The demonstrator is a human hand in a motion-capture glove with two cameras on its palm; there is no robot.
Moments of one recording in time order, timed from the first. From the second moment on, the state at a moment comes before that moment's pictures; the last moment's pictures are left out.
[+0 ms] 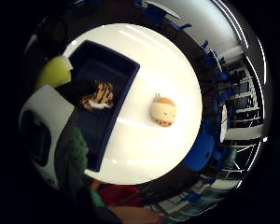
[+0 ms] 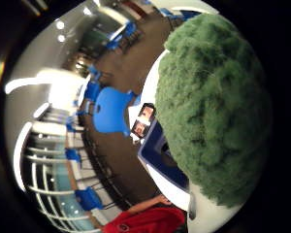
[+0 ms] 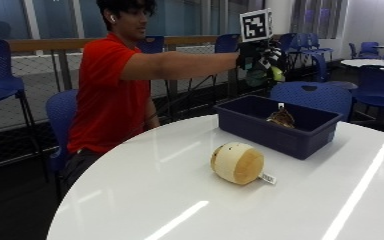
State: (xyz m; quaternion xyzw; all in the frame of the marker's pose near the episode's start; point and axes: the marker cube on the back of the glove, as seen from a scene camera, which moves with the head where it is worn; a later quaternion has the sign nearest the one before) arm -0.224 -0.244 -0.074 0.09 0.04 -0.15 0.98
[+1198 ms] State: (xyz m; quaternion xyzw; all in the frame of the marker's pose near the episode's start) arm 0.001 -0.257 -0.011 -0.03 0.08 0.02 1.00
